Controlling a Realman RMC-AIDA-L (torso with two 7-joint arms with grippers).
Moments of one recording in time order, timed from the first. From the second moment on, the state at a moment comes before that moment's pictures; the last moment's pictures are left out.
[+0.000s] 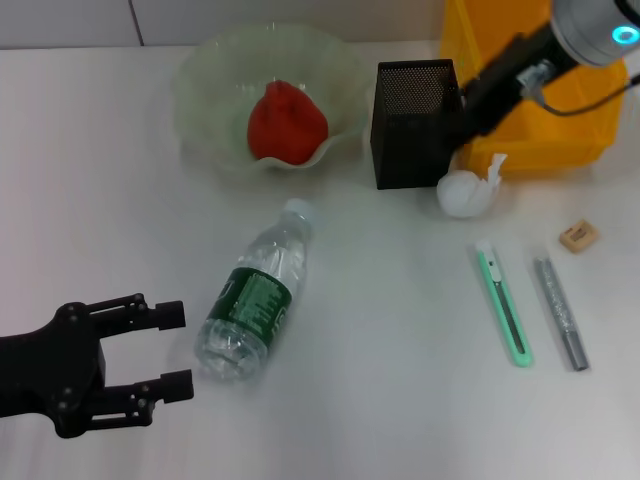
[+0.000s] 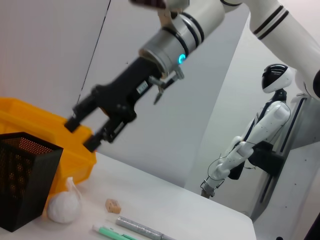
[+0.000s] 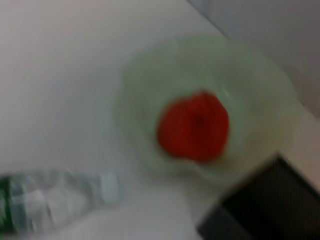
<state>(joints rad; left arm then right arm) -0.27 -1.97 0.80 0.57 1.83 1.94 -1.23 0.84 2.08 -1.23 -1.33 -2.65 -1.56 2.43</state>
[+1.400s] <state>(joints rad) -0.29 -1.97 0.81 0.58 1.84 1.95 -1.22 0.60 2.09 -1.21 -1.13 -2.52 -1.27 2.66</state>
